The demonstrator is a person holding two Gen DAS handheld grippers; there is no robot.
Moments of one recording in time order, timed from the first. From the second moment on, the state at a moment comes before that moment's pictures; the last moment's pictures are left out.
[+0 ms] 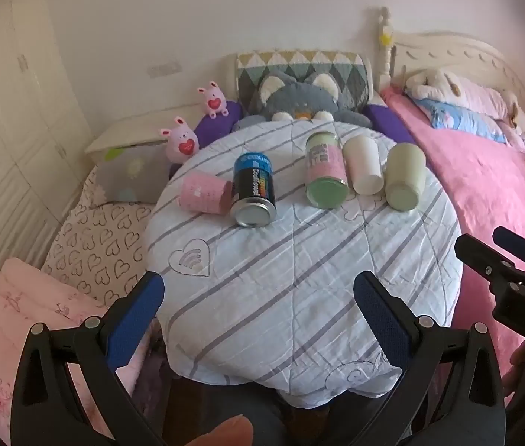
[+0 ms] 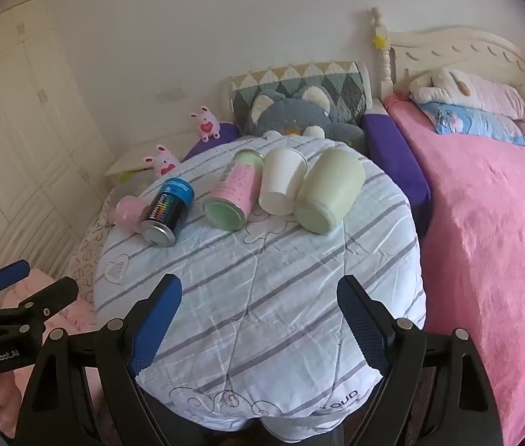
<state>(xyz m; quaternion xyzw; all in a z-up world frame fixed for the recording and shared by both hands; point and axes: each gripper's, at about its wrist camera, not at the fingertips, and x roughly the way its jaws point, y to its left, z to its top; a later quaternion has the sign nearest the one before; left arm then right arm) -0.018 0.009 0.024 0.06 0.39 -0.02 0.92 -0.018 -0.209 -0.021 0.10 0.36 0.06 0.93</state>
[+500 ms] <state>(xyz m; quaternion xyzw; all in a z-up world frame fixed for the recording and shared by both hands) -0.064 0.023 0.049 0.06 0.35 -0.01 0.94 -0.060 -0.191 0.020 0.08 0.31 0.07 0.94</state>
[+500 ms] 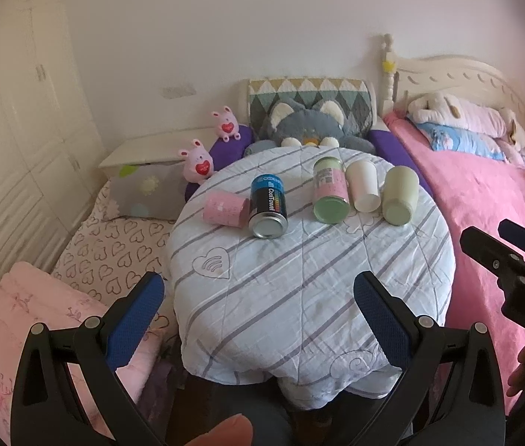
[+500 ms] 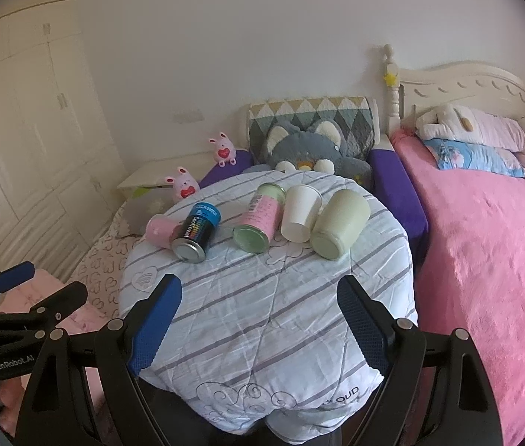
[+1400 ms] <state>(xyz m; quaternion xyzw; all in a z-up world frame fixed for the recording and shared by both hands) -0.057 0.015 0.041 0.06 0.36 -0.01 0.93 -0.058 -0.201 0.012 0.09 0.32 0.07 0.94</state>
